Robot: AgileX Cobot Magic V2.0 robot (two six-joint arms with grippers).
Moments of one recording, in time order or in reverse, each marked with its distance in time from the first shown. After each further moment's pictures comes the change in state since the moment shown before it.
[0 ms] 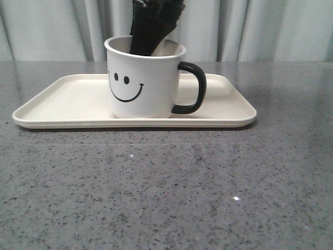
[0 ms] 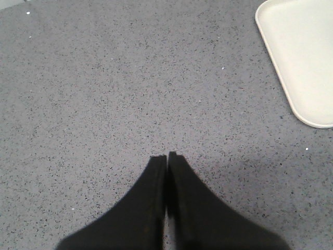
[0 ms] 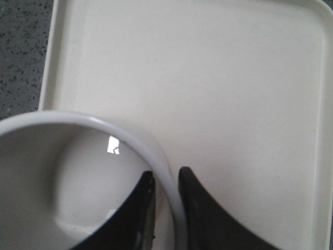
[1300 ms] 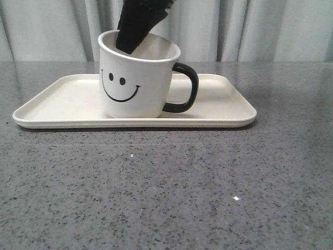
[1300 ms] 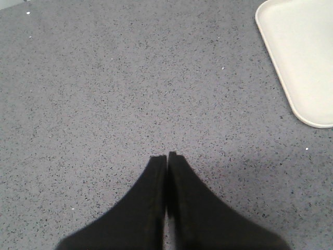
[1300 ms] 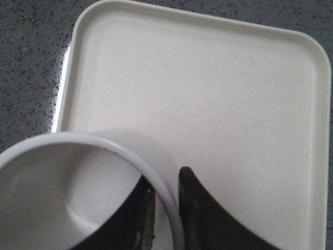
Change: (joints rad) left arm 0.000 0.000 0.000 0.000 0.000 0.000; right arm 0.000 -0.012 -0.020 0.073 0.002 0.000
